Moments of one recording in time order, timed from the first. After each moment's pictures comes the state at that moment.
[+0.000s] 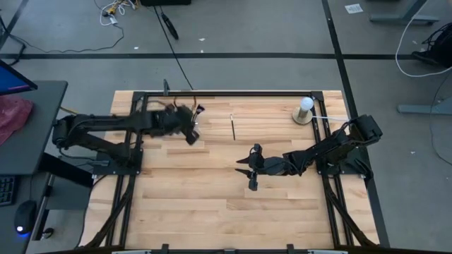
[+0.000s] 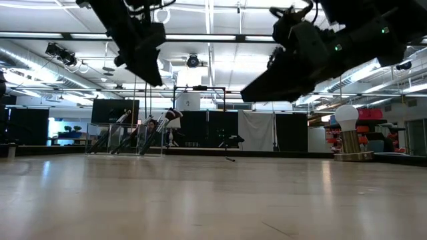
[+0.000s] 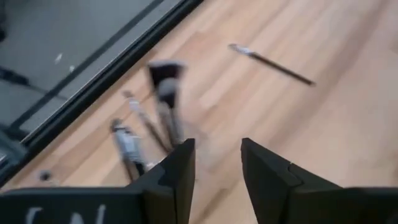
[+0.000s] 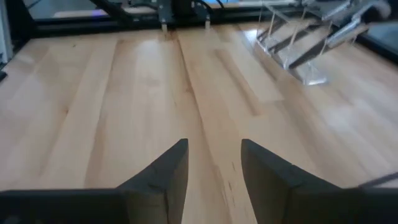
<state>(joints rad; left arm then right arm) 0.19 1.24 0.94 -0.60 -0.44 -0.35 0.29 1.61 0.61 0.57 0.40 0.19</state>
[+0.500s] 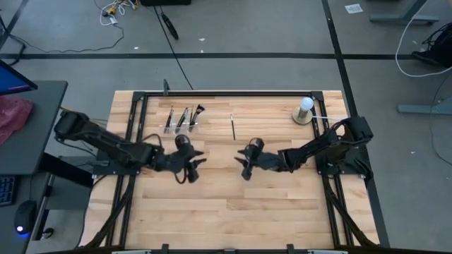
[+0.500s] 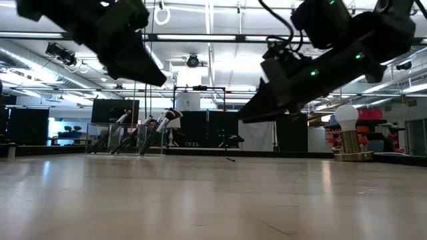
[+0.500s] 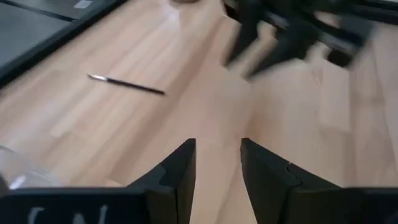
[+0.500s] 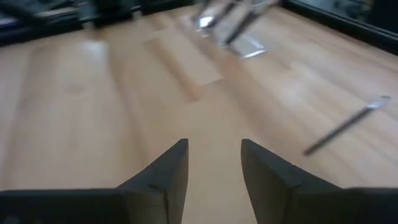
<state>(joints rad) -0.30 1.26 0.65 -0.02 -0.59 -0.43 0.21 1.71 0.61 0.60 0.52 0.34</state>
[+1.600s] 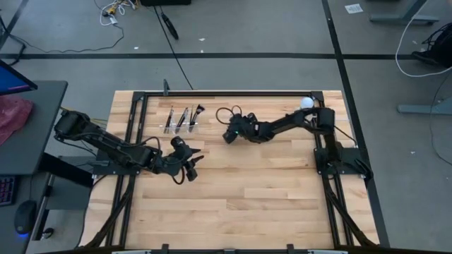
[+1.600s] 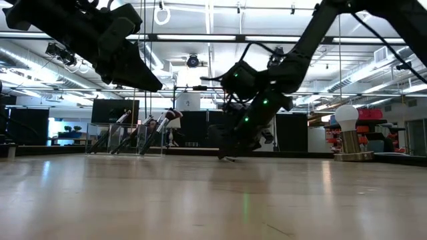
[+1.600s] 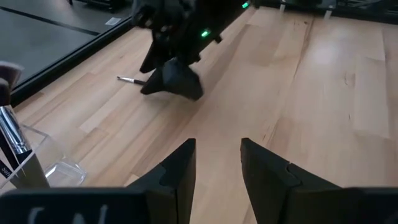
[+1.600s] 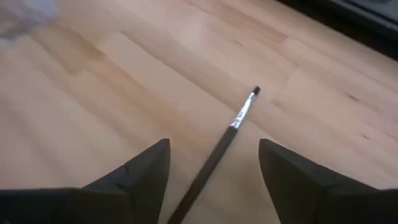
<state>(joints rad) -0.34 1.26 0.54 0.10 -0.73 -0.43 -0.21 2.04 1.03 0.21 0.51 0.41</state>
